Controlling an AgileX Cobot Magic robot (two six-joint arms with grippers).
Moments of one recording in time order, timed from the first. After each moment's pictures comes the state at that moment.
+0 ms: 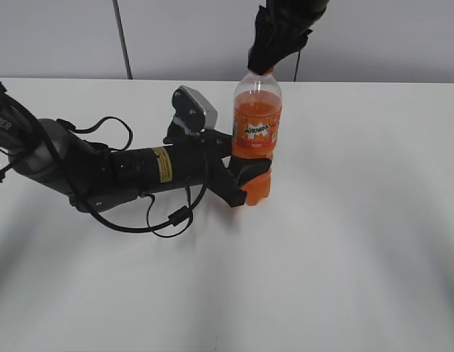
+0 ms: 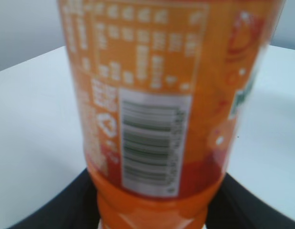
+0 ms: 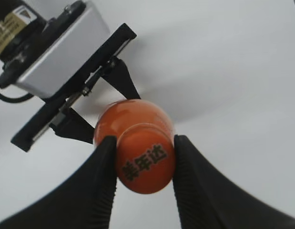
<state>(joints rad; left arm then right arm) -0.48 2.23 -1.08 0.76 -0.93 -0.40 0.50 1.98 -1.95 0.18 1.22 -0.87</state>
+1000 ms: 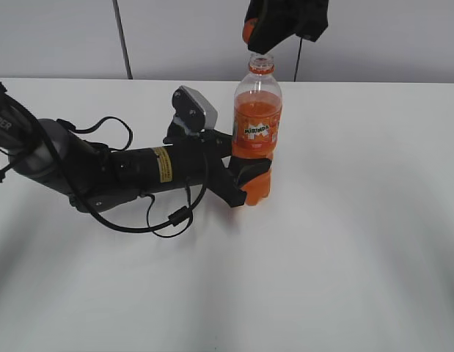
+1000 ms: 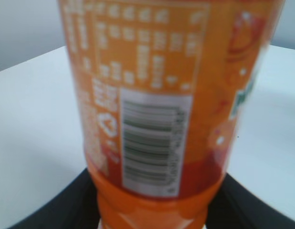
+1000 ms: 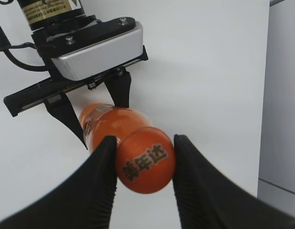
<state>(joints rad) -0.48 2.23 -1.08 0.76 -0.93 -0.40 0.50 1.93 -1.96 0.24 1.22 -1.30</state>
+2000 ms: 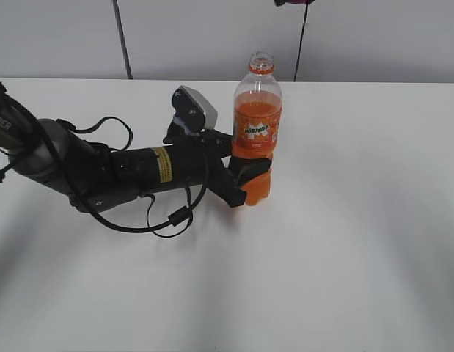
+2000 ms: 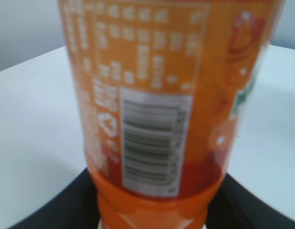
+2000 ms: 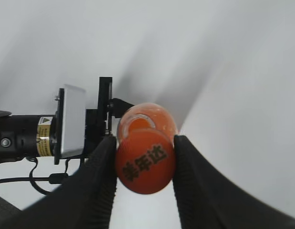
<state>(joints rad) -0.48 2.23 -1.08 0.76 -0.93 -0.40 0.48 1.83 -1.96 0.13 1.22 -0.02</state>
